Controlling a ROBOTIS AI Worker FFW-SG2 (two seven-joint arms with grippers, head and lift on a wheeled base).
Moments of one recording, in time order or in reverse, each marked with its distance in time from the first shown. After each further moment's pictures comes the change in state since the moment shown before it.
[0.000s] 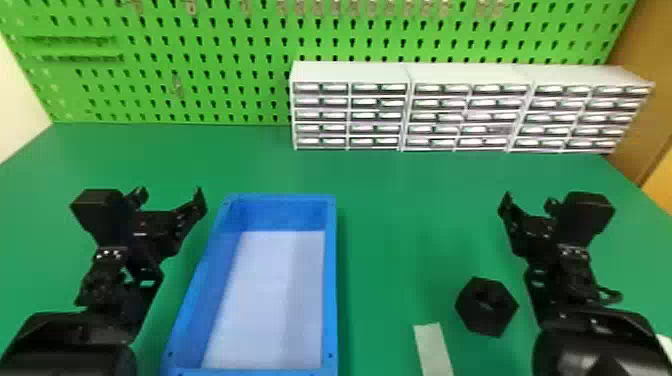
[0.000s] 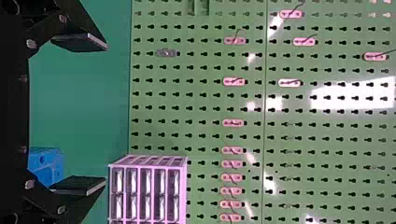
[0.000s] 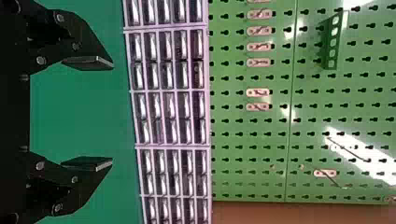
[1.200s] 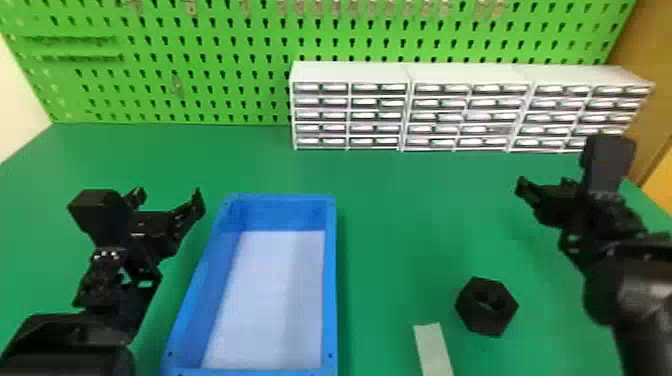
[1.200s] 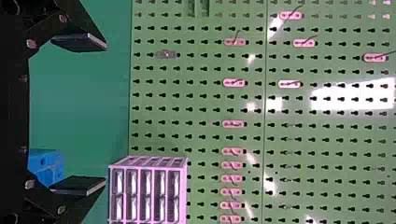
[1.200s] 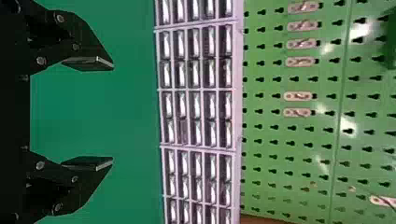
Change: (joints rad) left arm 0.005 0.000 0.008 -0.003 0.001 0.000 -0.002; right arm -0.105 -0.089 -0.010 -0.253 0.023 0.635 0.097
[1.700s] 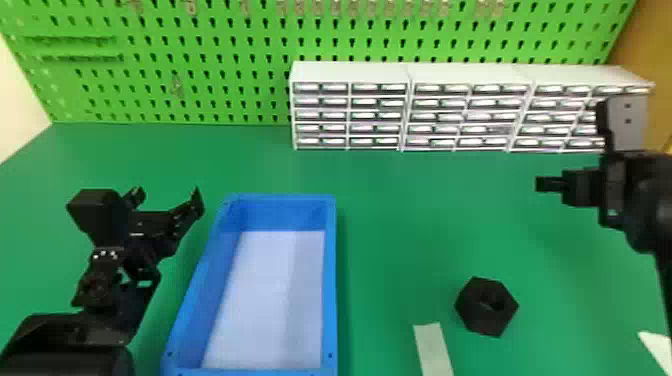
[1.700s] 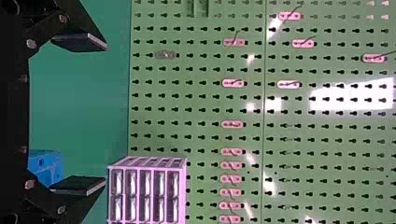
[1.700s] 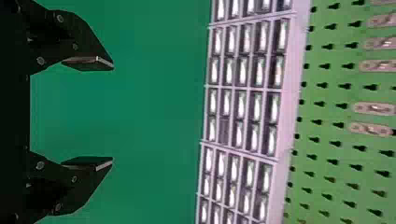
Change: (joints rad) left arm 0.000 0.000 0.002 -0.002 -0.001 0.000 -0.002; right arm -0.180 -0.123 0.058 -0.043 0.151 0.519 0.231
